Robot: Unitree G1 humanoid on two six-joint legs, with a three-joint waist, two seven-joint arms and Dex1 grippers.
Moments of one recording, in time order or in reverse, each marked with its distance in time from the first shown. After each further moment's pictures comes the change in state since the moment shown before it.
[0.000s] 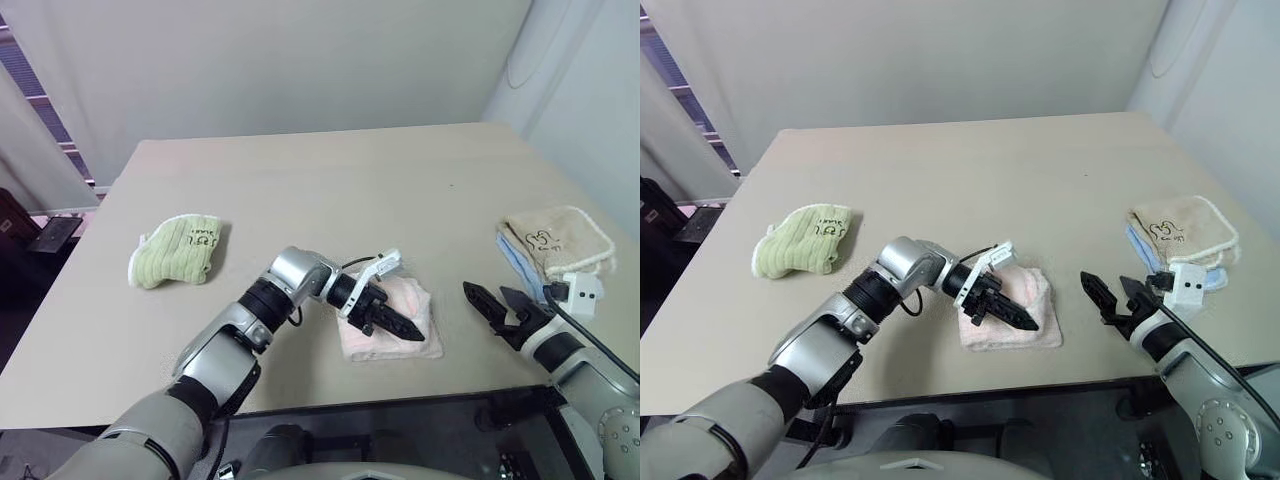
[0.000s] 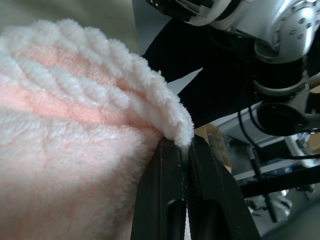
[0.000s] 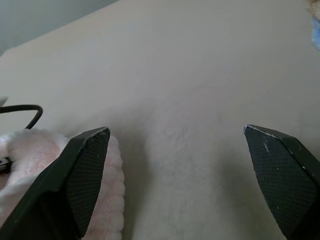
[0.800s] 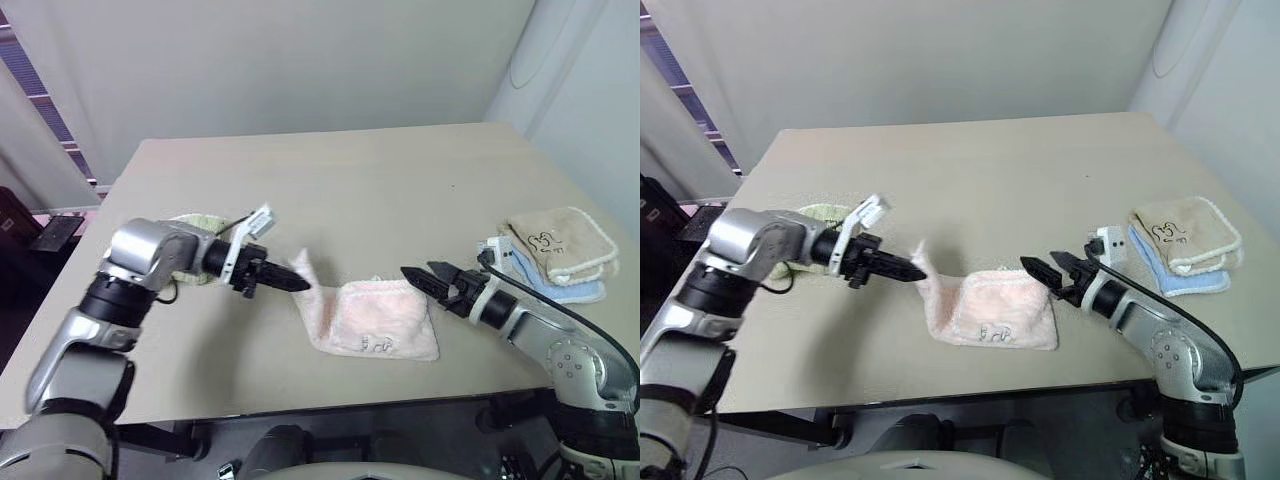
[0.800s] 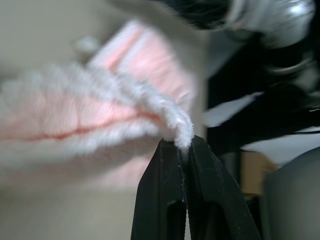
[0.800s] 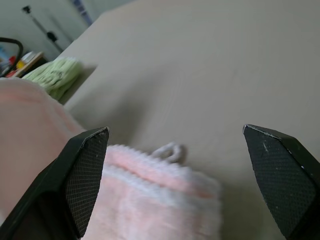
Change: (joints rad) left arm 0.062 0.547 0.205 -0.421 -0.235 0.289 0.000; right arm -0.275 -0.064 0.203 0.207 -0.056 0.023 0.240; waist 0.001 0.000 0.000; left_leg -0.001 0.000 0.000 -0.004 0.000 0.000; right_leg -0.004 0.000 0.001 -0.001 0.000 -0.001
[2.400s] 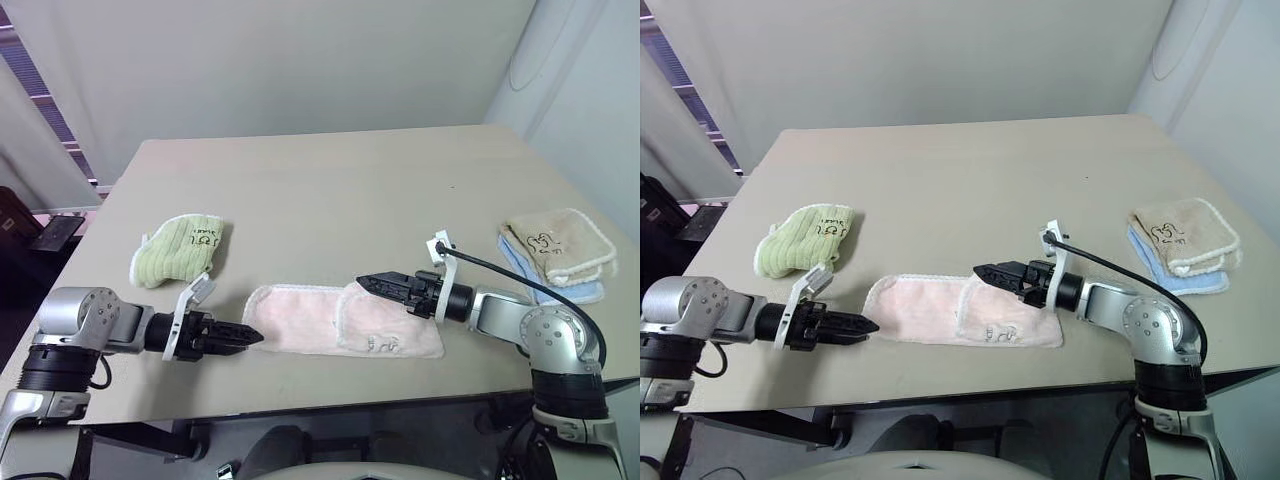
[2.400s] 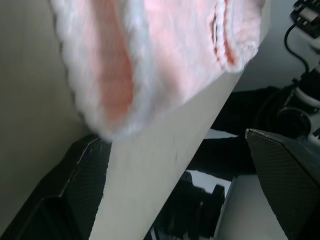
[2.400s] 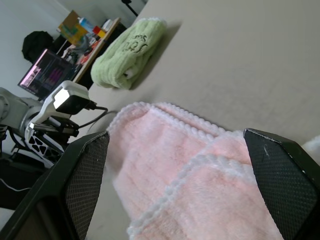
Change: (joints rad) left arm 0.453 0.163 0.349 -0.024 -0.160 0.433 0.343; right arm -0.227 0.048 0.146 0.115 0.204 0.337 -0.031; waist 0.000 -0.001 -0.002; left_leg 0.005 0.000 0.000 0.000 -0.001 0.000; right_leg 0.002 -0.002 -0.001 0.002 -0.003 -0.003
